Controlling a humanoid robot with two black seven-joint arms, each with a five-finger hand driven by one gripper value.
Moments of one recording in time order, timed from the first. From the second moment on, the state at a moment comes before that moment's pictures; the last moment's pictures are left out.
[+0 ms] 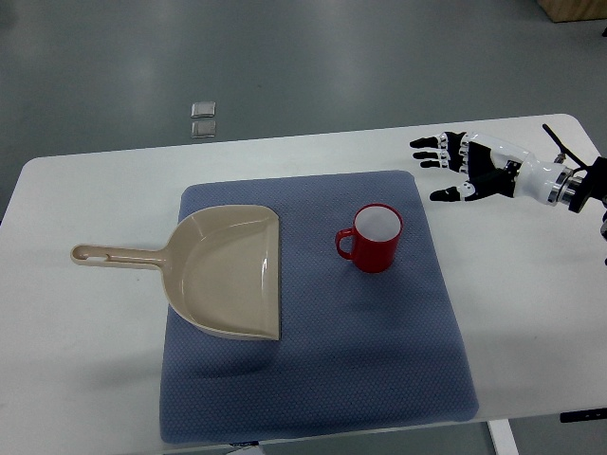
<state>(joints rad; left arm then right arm) 0.02 0.00 -0.07 -0.14 0.08 -0.03 0.09 0.82 -0.52 0.41 0.65 -0.72 0.61 0.61</state>
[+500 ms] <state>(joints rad) 0.02 0.00 -0.07 -0.14 0.08 -0.03 0.09 0.77 -0.48 0.41 0.65 -0.78 0.61 0.61</state>
